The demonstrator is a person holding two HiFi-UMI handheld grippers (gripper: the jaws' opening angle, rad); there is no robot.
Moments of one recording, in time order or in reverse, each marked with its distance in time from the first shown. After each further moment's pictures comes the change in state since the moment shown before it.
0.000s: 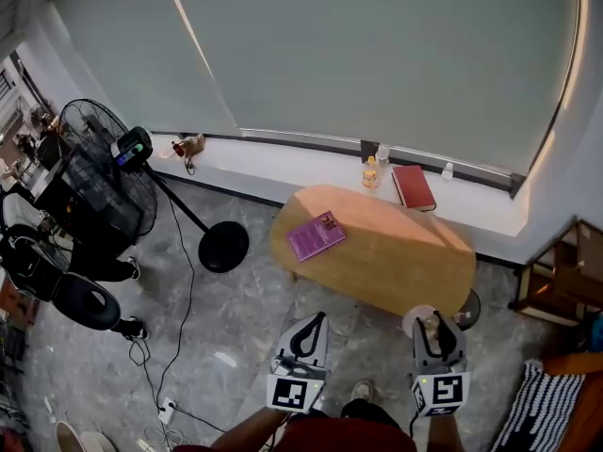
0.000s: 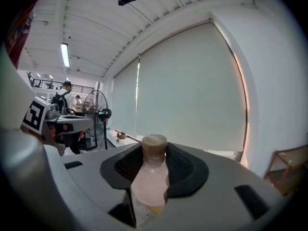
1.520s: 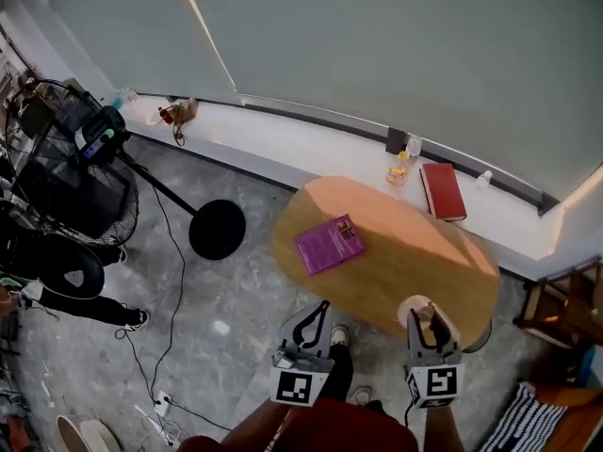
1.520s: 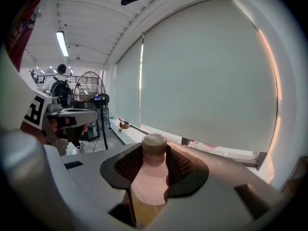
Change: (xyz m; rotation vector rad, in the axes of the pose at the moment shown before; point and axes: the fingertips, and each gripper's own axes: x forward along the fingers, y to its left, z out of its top) left arm 0.171 0.176 -0.091 -0.034 0.068 0.050; right arm 0.276 0.031 -0.031 -0.035 0.139 0.092
